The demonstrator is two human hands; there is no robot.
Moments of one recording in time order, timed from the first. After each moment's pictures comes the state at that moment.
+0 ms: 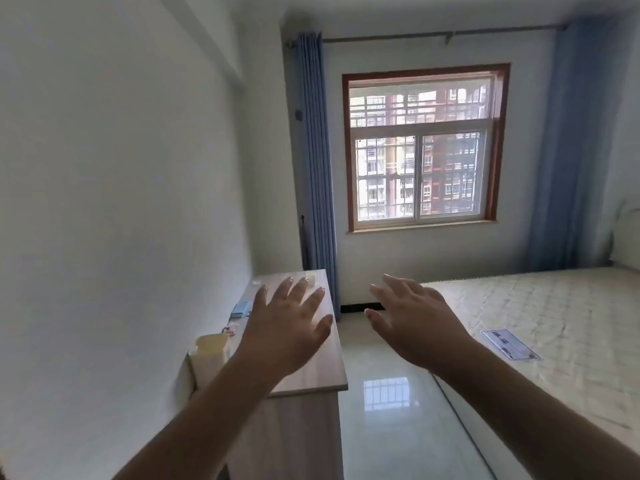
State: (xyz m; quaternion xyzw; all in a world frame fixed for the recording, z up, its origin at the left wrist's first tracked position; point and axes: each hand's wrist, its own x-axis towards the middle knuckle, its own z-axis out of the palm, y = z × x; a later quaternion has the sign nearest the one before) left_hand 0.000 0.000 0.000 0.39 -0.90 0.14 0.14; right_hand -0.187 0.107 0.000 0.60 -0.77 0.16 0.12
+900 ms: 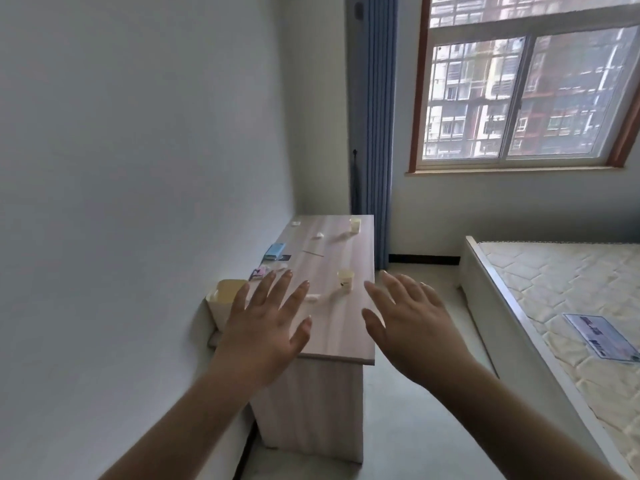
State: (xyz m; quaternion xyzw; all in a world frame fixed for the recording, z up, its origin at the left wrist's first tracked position) left_hand -0.060 -0.132 -0.103 0.50 -0.85 0.13 0.09; right_hand -0.276 -0.059 -0.095 0.69 -0.70 0.14 0.10
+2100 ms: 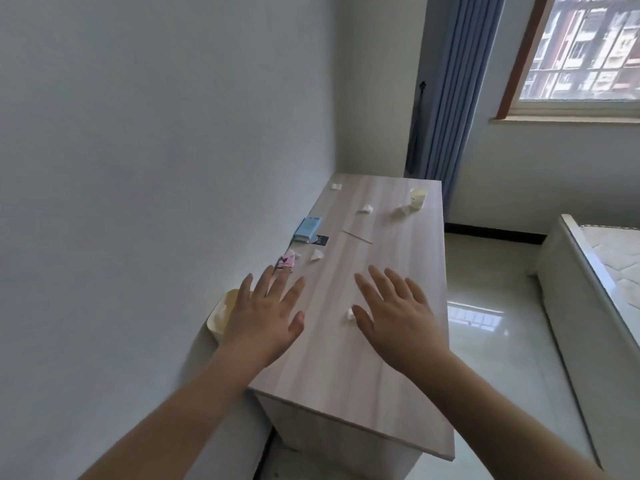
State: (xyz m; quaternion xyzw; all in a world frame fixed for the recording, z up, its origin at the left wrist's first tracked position) left_hand -0.037 -0.520 -0.206 0.56 -0.82 0.11 -0.03; right_hand -0.266 -0.473 -0.203 0.74 -0.67 0.10 -0.01
